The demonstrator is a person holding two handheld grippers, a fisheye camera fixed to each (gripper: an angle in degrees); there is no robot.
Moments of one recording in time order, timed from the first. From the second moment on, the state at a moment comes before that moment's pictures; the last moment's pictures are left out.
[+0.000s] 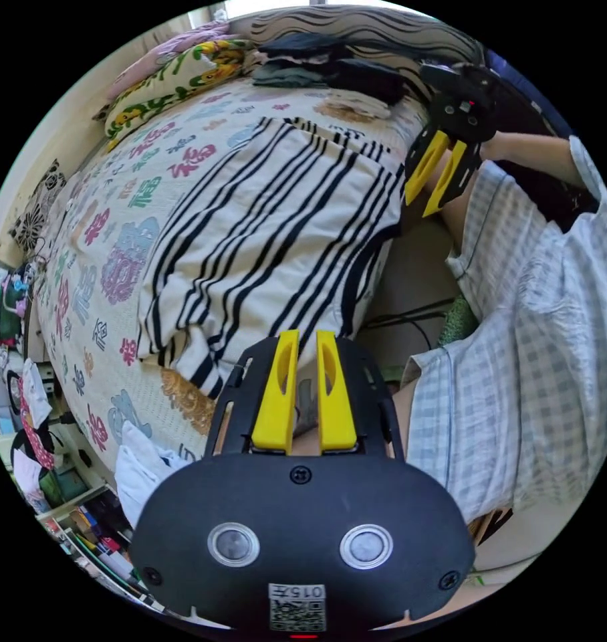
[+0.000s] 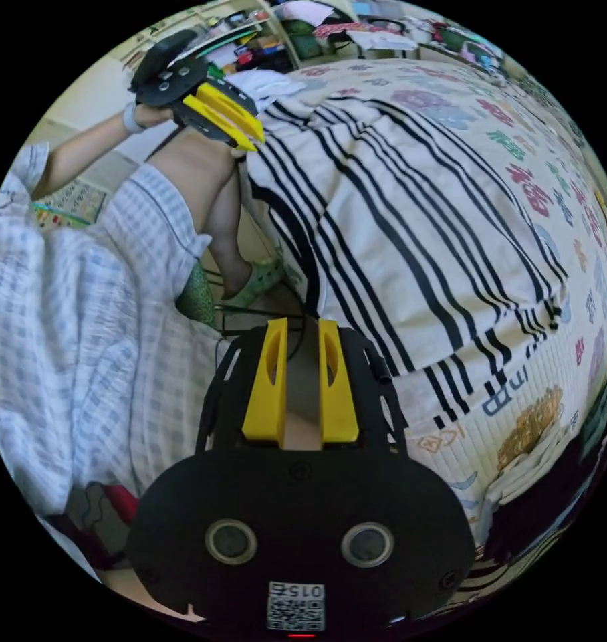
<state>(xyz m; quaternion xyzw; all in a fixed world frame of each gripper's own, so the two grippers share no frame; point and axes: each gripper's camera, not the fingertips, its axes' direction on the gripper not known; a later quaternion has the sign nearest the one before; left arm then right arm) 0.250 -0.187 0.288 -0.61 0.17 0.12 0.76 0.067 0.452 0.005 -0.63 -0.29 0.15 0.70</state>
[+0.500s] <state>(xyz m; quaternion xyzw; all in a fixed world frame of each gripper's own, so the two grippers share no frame) 0.278 -0.165 0.339 -0.66 0.15 0.14 0.72 0.040 0.453 0.040 -0.70 -0.22 0.07 0.68</state>
